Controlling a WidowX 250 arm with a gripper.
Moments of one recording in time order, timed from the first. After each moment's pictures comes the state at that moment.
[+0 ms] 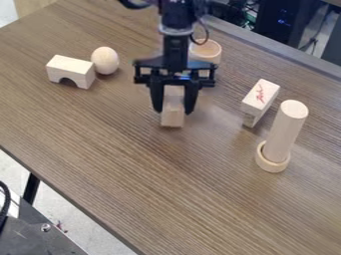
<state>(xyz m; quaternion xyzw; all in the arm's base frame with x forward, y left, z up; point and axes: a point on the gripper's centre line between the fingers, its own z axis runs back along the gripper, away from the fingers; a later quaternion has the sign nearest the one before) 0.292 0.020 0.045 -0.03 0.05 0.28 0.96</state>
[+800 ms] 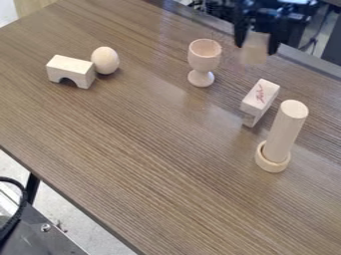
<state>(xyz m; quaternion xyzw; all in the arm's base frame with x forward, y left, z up) 0.374 -0.049 0.129 -0.04 -0.04 0.11 0.99</state>
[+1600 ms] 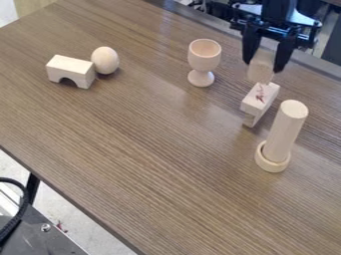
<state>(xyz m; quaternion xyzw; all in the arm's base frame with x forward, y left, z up) 0.378 -0.060 0.104 -0.04 -0.02 0.05 1.00</state>
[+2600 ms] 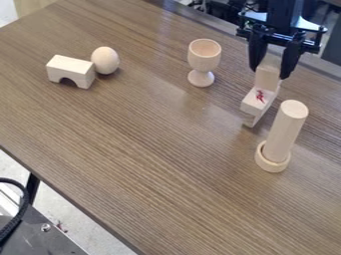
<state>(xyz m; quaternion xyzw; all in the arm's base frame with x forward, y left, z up) 0.380 -0.070 0.096 -0.07 0.00 0.03 1.00</state>
